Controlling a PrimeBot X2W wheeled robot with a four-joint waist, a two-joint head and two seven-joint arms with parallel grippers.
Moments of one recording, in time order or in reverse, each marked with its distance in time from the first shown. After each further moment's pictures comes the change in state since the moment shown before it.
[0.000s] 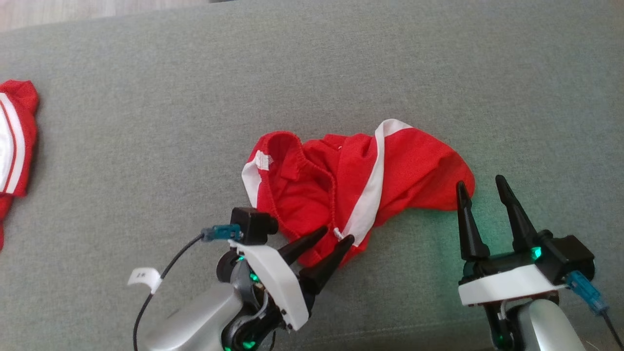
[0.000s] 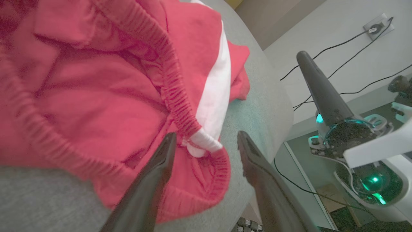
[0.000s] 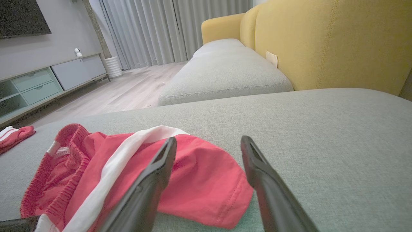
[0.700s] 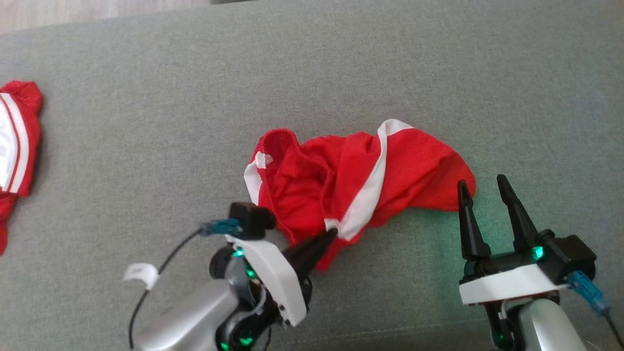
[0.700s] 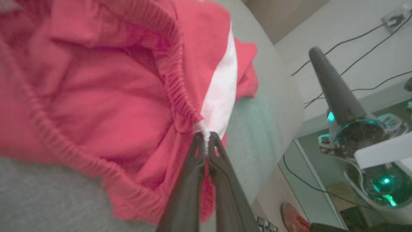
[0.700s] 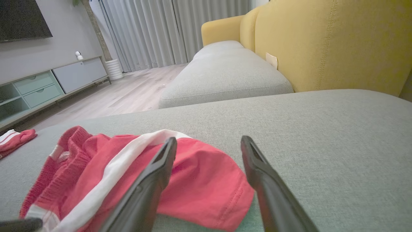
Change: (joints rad) left arm -0.008 0.028 -0.011 -0.053 -0.003 0.088 0.067; right arm 0.000 0.000 -0.002 -0.003 0.010 0.000 0.000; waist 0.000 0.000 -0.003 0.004
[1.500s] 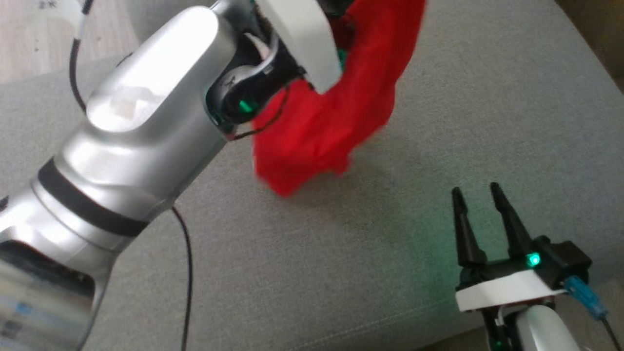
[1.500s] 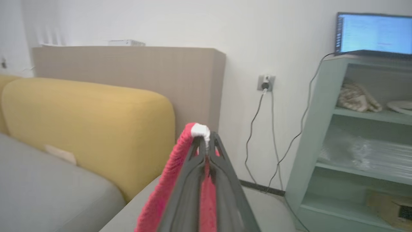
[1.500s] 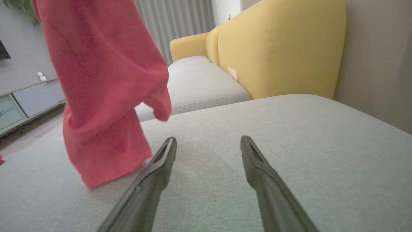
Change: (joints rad) left arm -0.797 -0.058 0.051 0.059 0.005 -0.134 -0.034; right arm 0.016 0.000 0.023 0.012 0.034 0.000 0.000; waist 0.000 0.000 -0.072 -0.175
